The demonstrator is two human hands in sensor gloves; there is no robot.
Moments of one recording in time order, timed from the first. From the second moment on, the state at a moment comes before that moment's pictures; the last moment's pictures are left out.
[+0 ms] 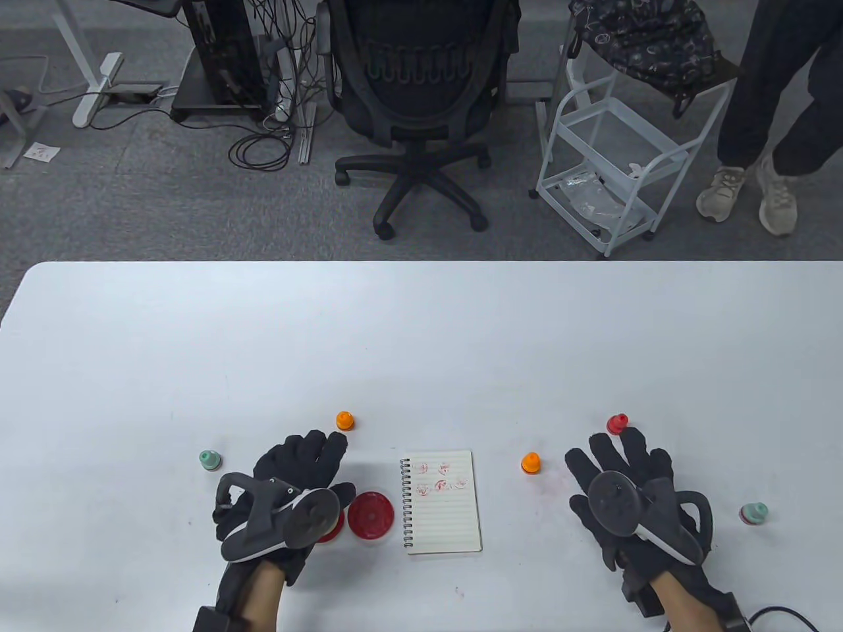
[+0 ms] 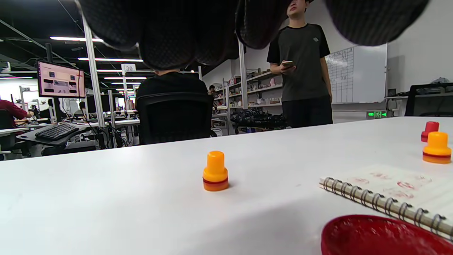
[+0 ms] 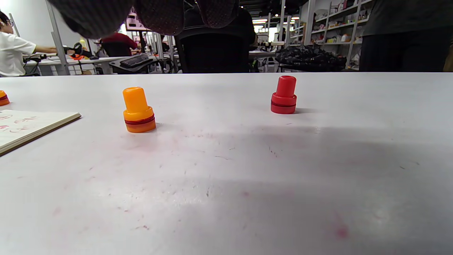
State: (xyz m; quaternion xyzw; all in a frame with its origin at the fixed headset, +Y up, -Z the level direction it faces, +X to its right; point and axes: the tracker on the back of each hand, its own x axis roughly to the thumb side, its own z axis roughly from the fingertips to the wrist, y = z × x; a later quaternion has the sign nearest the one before) left_hand -0.194 -0.680 -0.228 0.09 -0.21 -0.01 0.97; right_hand 0.224 -0.714 -0.224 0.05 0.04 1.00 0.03
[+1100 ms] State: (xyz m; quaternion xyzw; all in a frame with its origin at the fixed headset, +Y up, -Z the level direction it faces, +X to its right) left_hand -0.356 -0.739 -0.288 -0.05 0.00 0.00 1.00; right_hand 0.226 -0.713 -0.224 0.04 0.06 1.00 0.02
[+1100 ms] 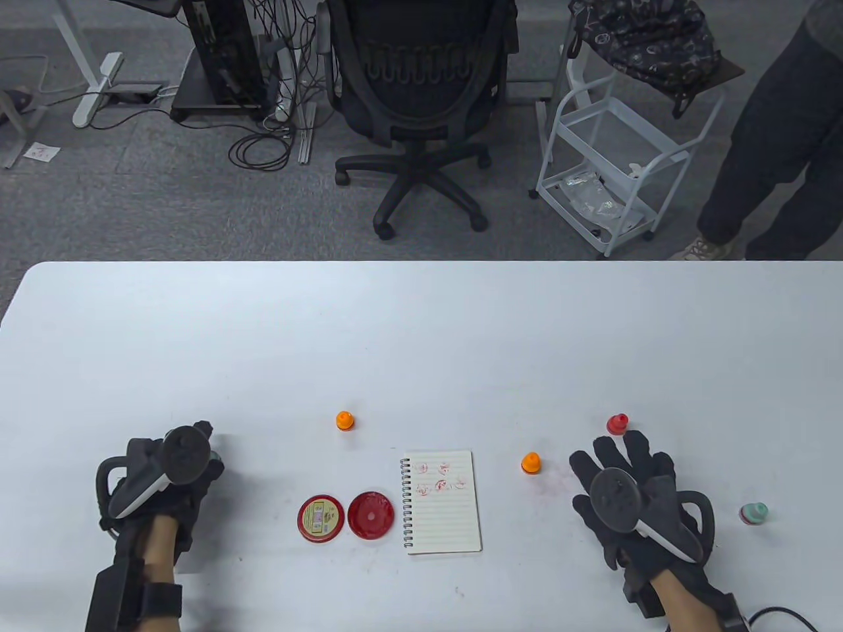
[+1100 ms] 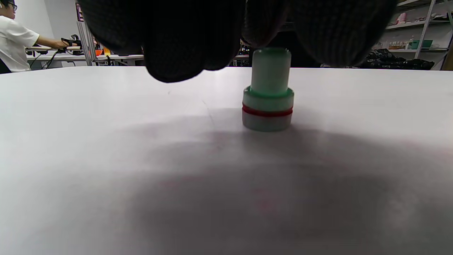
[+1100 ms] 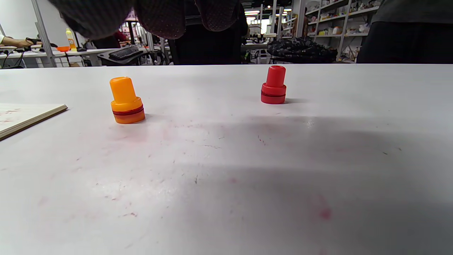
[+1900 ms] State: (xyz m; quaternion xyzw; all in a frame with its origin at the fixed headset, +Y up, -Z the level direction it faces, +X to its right) left_hand -0.279 -0.679 -0.251 0.10 -0.08 0.10 0.99; right_hand 0.213 -0.706 -0.222 0.08 0.03 1.00 0.05
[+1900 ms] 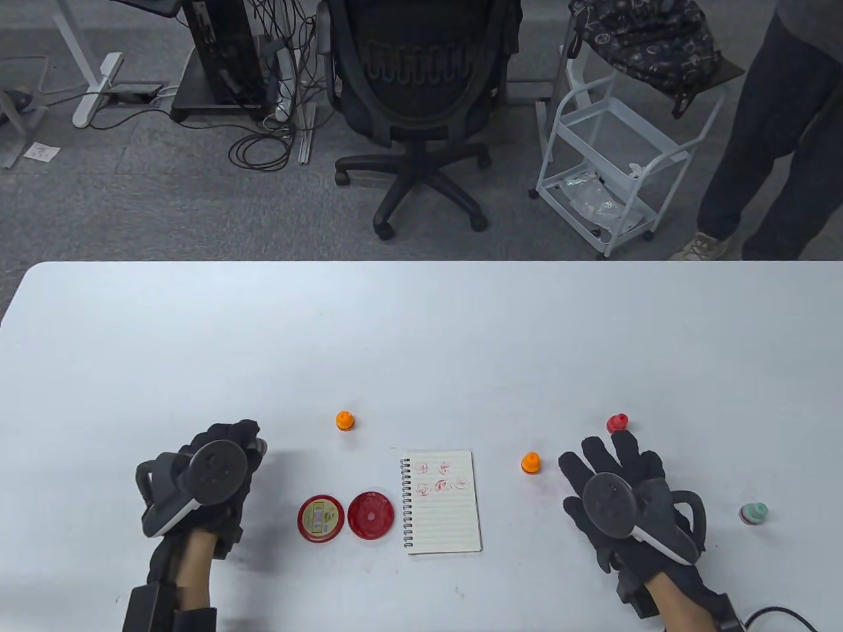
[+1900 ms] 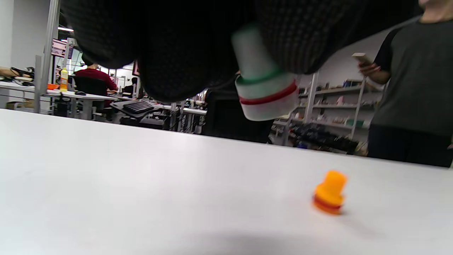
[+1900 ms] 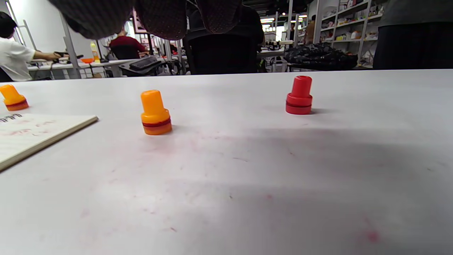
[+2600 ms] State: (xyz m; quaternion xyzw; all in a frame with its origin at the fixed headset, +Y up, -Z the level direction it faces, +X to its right) left_hand -0.121 -0.700 -0.211 0.12 -0.33 0.36 0.86; right_hand 0.131 -0.696 -0.223 0.17 0.01 0.89 0.43
